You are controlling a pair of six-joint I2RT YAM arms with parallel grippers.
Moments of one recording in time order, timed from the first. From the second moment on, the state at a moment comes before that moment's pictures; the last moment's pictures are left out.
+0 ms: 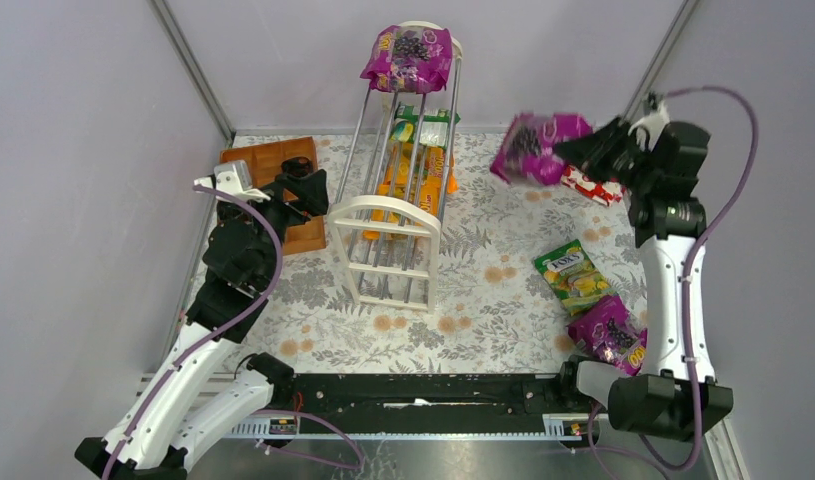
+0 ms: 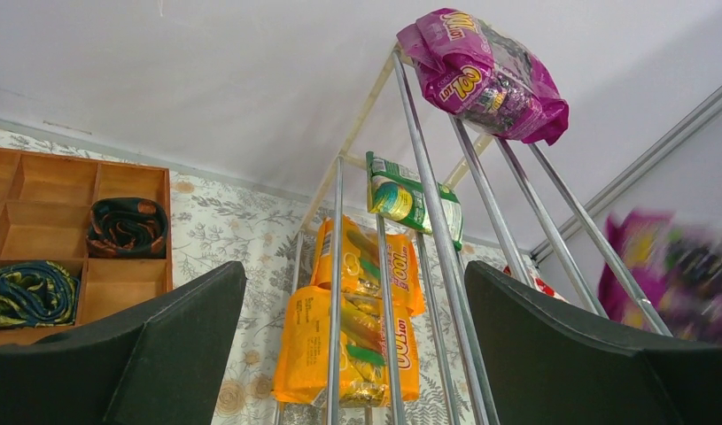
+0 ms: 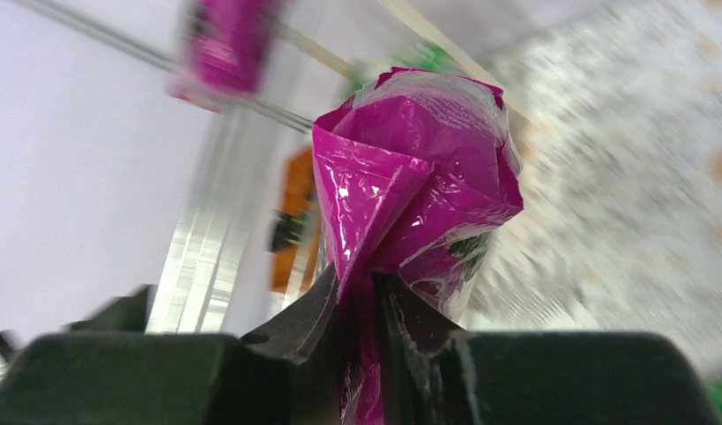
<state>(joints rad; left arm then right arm) -0.49 0.71 0.86 -0.01 -0.36 -0.42 -0.18 1.13 1.25 -0.44 -0.63 0.67</state>
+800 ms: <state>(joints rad) -0.49 0.69 0.86 -0.01 -0.38 -0.42 0.39 1.77 1.83 0.35 -0.78 1.49</state>
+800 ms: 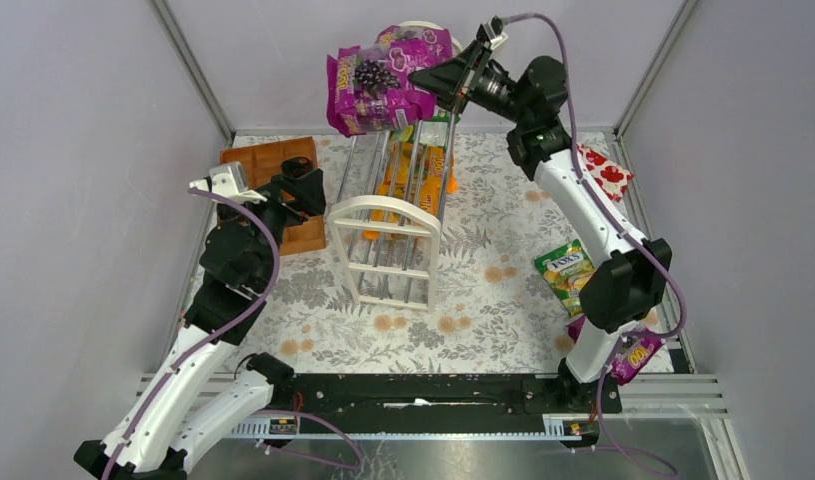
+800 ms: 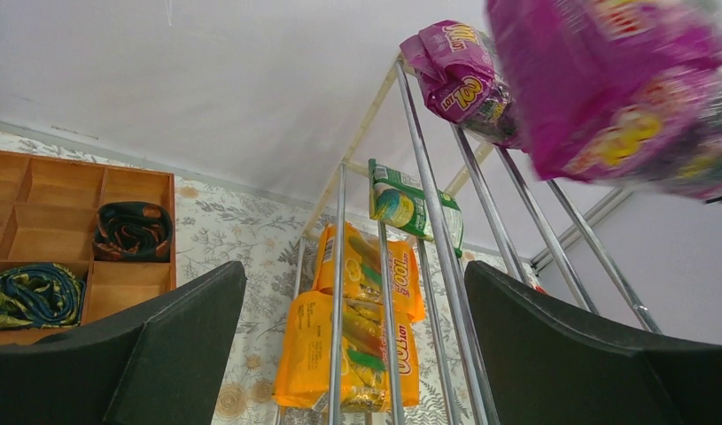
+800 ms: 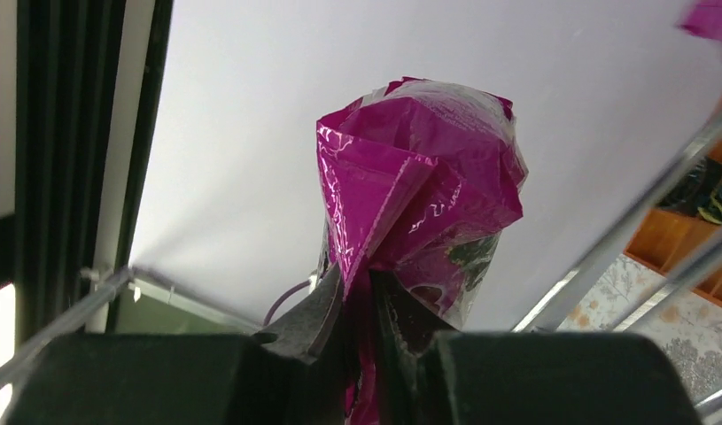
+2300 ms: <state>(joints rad) -0.50 0.67 0.86 -0.01 -0.38 -0.42 0.24 1.29 1.41 -0.19 -0.42 0.84</state>
